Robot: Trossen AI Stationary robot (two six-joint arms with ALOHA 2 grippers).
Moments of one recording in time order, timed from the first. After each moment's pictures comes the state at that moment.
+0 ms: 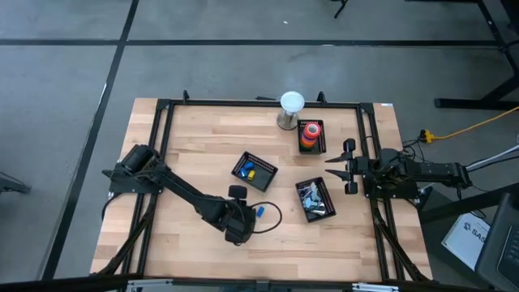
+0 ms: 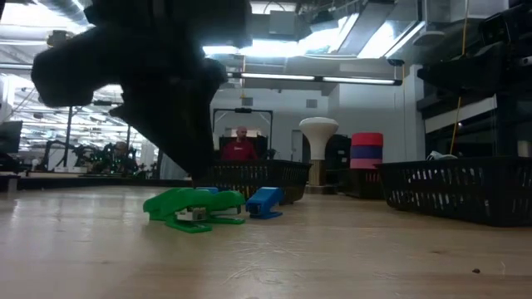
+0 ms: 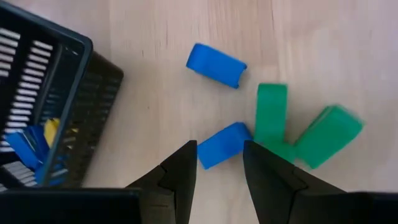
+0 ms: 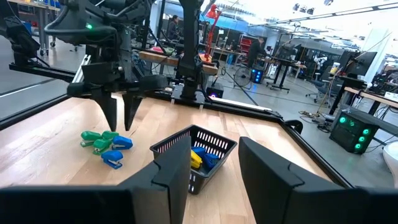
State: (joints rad) left arm -0.48 1.92 1.30 -0.65 -0.44 -0.31; right arm 0.00 0.01 0.01 0.02 -0.02 -0.20
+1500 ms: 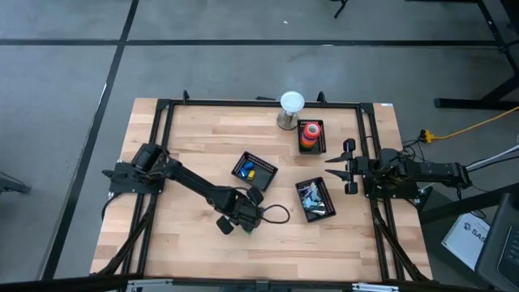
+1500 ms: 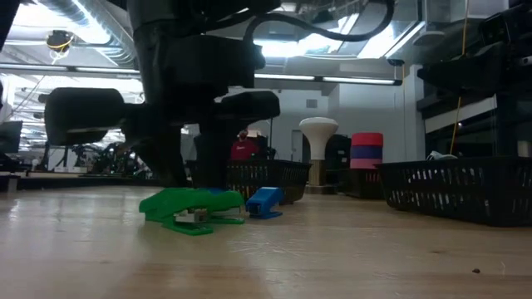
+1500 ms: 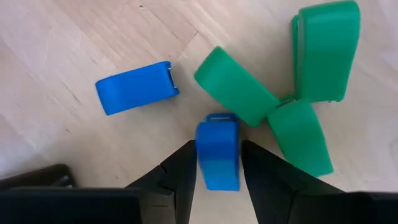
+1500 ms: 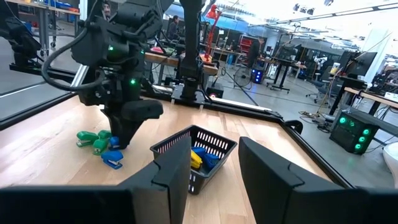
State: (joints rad) left arm -0.35 2.00 1.30 -0.62 -0.16 0.46; right arm 0.00 0.01 0.01 0.02 -0.02 -0.20
